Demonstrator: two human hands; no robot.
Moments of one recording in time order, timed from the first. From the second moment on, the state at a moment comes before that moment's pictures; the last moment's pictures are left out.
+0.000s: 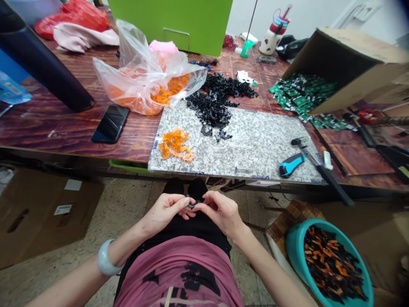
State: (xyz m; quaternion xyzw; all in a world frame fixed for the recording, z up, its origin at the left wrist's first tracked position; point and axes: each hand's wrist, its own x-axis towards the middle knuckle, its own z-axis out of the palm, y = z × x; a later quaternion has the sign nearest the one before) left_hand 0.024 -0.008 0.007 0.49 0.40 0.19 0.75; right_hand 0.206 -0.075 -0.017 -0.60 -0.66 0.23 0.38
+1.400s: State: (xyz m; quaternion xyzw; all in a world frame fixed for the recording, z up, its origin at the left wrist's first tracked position) left_hand 0.023 -0.015 -0.017 0.57 0.40 0.24 0.67; right_hand 0.176 -0.073 -0.016 -0.58 -0.39 0.53 0.49
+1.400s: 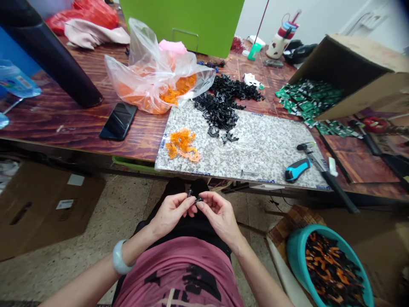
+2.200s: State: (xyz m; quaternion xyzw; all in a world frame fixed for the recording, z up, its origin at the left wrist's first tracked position) left_hand 0.043 -0.028 -0.027 0.48 0.47 0.31 0.68; right_hand 0.166 -0.068 -0.037 -0.55 -0.34 0.54 0.54
